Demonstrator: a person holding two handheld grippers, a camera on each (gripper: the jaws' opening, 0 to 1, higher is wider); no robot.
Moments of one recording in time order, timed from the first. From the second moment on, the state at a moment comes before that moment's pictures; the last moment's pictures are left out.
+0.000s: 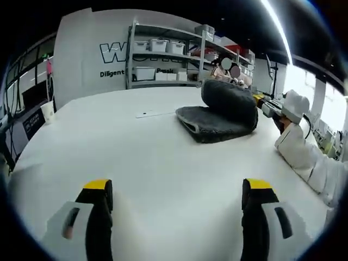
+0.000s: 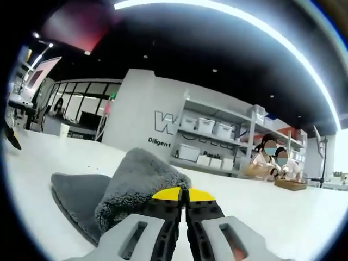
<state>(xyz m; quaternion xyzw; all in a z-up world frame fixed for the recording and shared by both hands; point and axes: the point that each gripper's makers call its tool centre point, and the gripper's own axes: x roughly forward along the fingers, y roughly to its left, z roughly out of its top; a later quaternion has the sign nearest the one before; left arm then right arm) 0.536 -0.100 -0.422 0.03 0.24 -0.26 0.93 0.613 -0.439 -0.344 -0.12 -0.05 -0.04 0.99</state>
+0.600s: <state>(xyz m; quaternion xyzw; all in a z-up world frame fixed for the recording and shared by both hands) 0.532 -0.109 -0.424 0.04 0.25 -0.27 0.93 0.615 -0.443 -0.350 -0.11 -0.04 -0.04 0.99</state>
